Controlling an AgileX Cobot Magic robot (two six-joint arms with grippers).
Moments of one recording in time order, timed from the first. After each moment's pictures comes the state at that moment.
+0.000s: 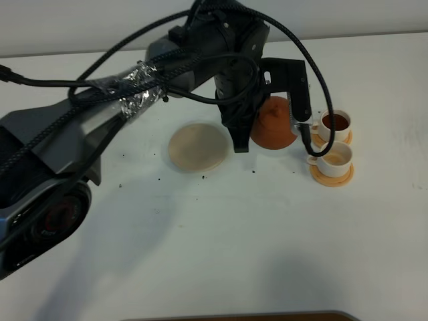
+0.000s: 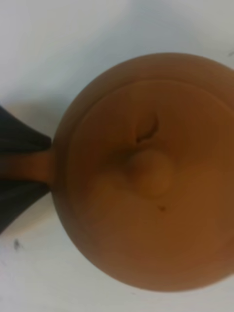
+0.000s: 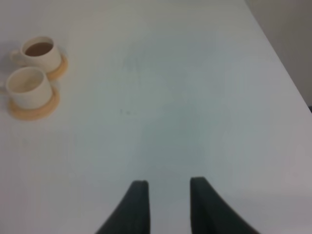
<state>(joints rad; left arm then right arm) -0.72 2.27 -2.03 0.18 1.04 0.84 0.07 -0.01 -0.52 0.01 1.12 -0.06</state>
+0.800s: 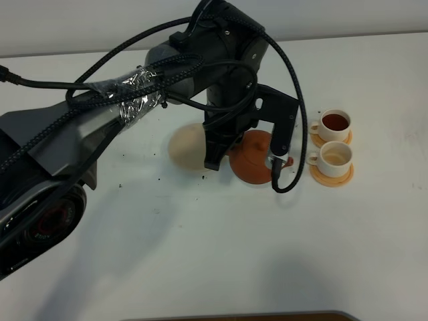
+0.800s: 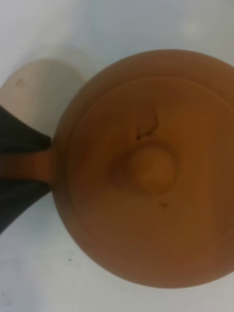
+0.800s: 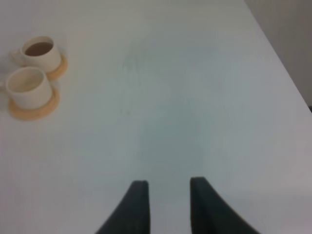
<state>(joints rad) -0.72 2.25 -1.95 0.18 1.16 1.10 0.07 -0.01 -0.52 0.01 1.12 -0.06</state>
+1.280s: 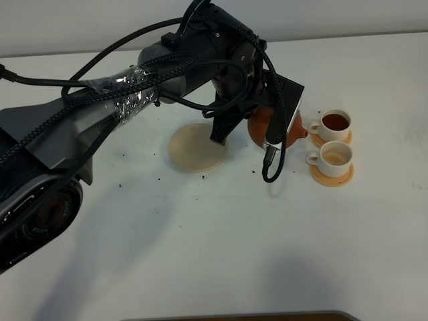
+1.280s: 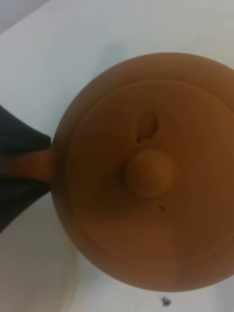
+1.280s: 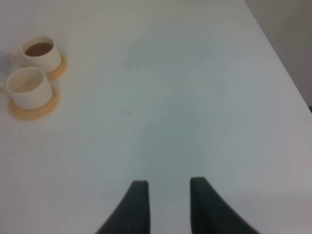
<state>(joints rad) -0.70 2.26 -1.92 0.21 0.81 1.29 0.07 -0.01 -0.52 0.01 1.12 -0.06</state>
